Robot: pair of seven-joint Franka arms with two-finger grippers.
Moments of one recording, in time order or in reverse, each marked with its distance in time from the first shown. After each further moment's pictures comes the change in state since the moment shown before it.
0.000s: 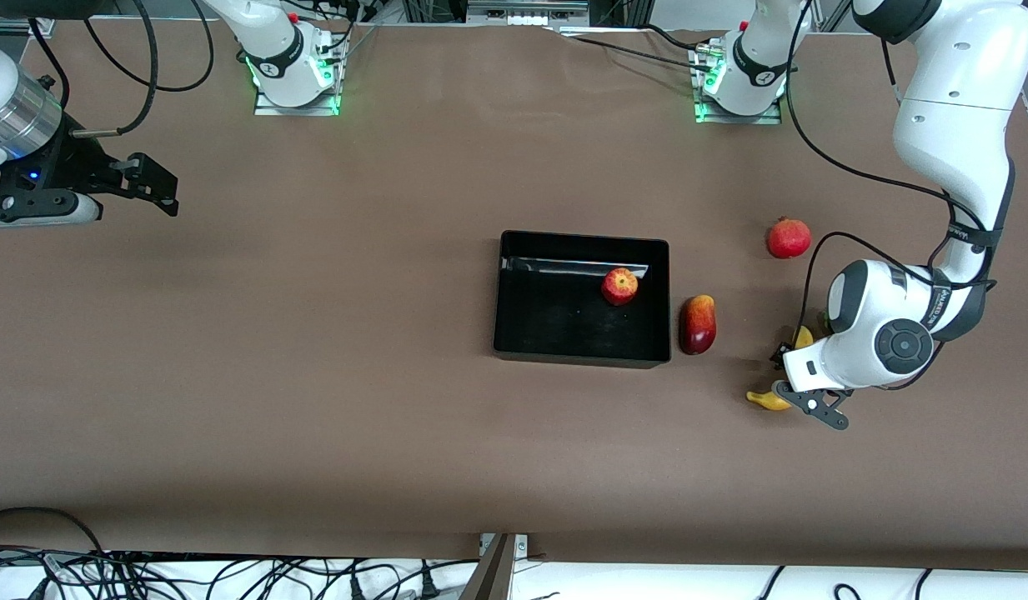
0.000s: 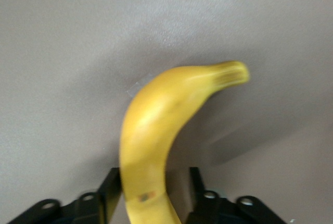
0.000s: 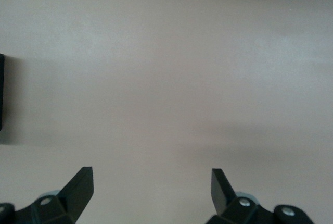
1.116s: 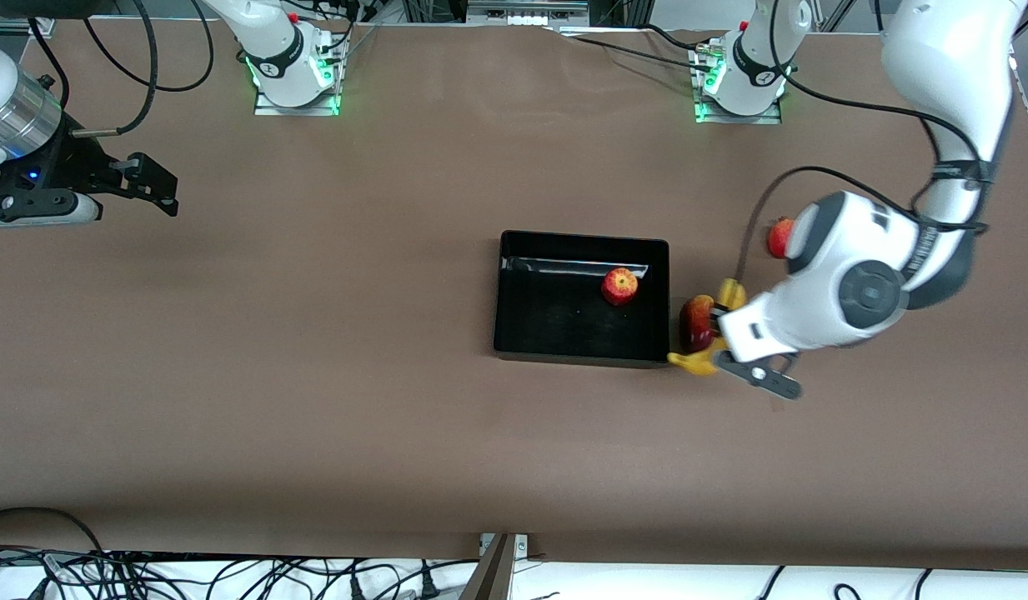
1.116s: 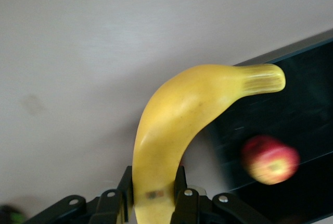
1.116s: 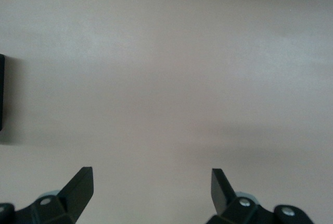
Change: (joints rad) left arm -0.030 -0.182 -0.335 0.064 -0.099 -0.323 -0.468; right arm 0.000 0.000 0.000 0.001 0.000 0.000 0.000
